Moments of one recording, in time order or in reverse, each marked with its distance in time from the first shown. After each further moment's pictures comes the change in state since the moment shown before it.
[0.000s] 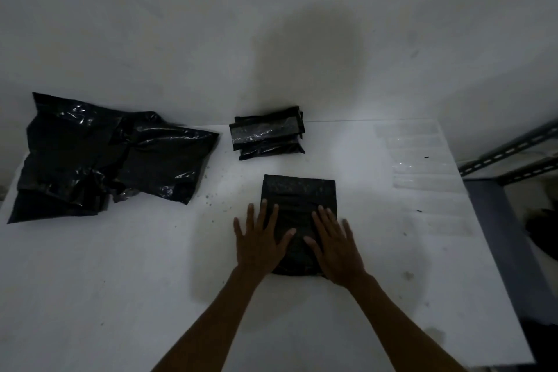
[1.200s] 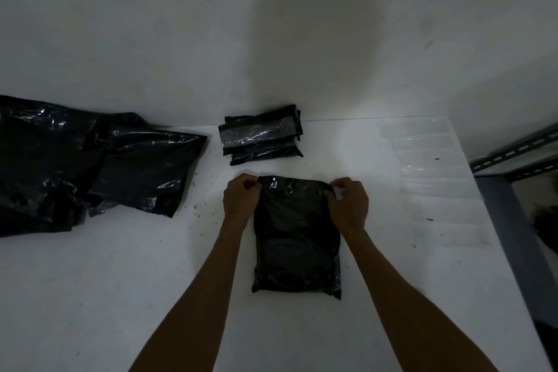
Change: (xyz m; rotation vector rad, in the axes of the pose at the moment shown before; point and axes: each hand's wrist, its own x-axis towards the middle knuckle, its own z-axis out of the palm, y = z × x) left_hand 0.117 -0.013 -0.055 -0.936 0.199 -0.344; right_hand 0.111 0.028 -0.034 0.527 0.460 0.492
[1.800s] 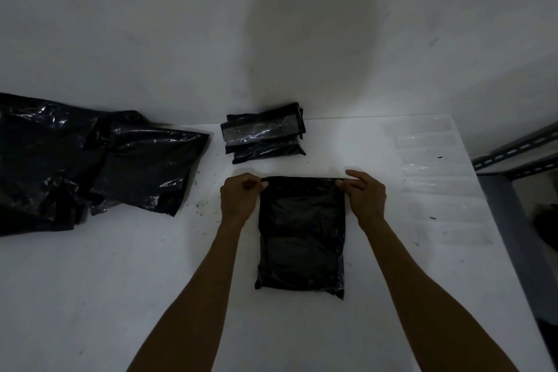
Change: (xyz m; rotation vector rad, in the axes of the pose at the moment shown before) left_hand 0.000 -0.008 -0.011 0.010 -0.005 0.217; right_hand 0.020 0.005 -0.024 0.418 -0.068 0.174
